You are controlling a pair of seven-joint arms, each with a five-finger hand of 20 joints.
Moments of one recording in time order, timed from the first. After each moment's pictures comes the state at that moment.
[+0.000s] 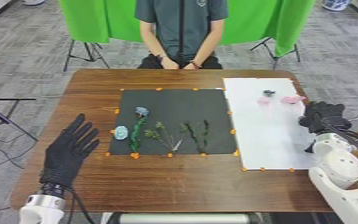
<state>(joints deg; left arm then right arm) 126.9 -75.3 -102.5 -117.0 44.0 -8.6 4.9 -92.5 -45.1 76.2 -89.7 -145.9 8.4 29.6</state>
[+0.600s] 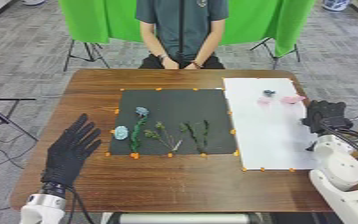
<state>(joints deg) 126.9 -73.6 -101.7 -116.7 43.6 -8.6 5.4 -92.8 -44.8 75.7 -88.0 -148.7 14.6 28.4</state>
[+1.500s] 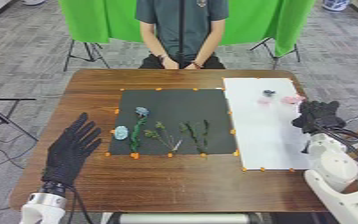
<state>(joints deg) 126.4 -73.3 -101.5 -116.4 43.5 -8.6 5.5 -94.1 -44.5 75.8 -95.1 -148.6 2.2 31.6</state>
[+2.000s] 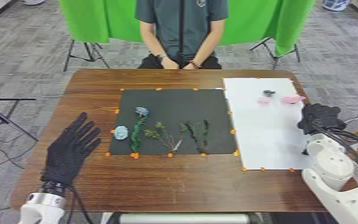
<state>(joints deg) 126.5 -73.5 -102.0 -116.5 43.7 -8.9 5.3 -92.1 -44.7 73.5 -92.6 -148.5 3.2 35.1</state>
